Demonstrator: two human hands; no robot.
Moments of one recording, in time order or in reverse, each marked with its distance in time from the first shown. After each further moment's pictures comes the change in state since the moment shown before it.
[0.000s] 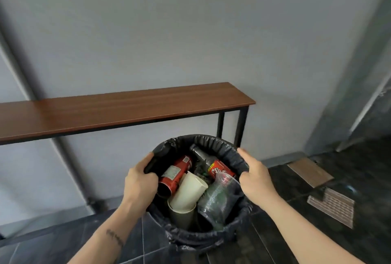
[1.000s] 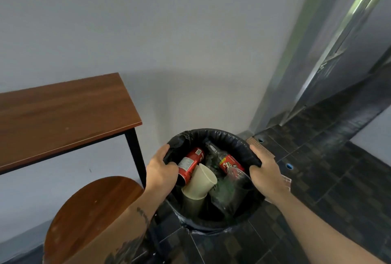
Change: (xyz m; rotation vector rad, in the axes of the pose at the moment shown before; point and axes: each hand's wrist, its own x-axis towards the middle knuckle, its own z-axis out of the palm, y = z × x) left_hand 0.190 0.094 0.529 0.059 -0.303 -0.080; right_hand 0.297 0.270 -0.301 -0.034 0.211 0.405
